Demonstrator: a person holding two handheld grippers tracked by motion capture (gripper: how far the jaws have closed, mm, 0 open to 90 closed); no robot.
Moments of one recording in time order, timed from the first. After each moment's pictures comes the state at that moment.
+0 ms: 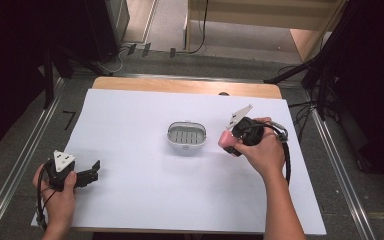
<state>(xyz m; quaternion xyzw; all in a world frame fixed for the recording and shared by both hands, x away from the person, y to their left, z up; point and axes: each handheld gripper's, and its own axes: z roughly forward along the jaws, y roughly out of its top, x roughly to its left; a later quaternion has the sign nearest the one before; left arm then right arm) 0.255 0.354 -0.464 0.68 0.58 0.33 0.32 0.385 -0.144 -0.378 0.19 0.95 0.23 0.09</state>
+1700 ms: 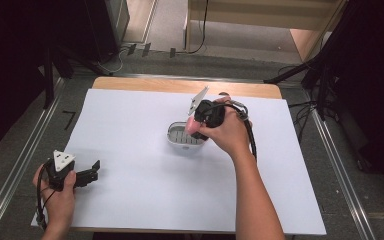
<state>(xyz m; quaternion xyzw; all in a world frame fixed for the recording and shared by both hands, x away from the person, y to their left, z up) 0.256 0.355 -0.465 0.67 0.58 0.33 0.32 0.422 -0.046 -0.353 0.09 0.96 0.23 0.08</state>
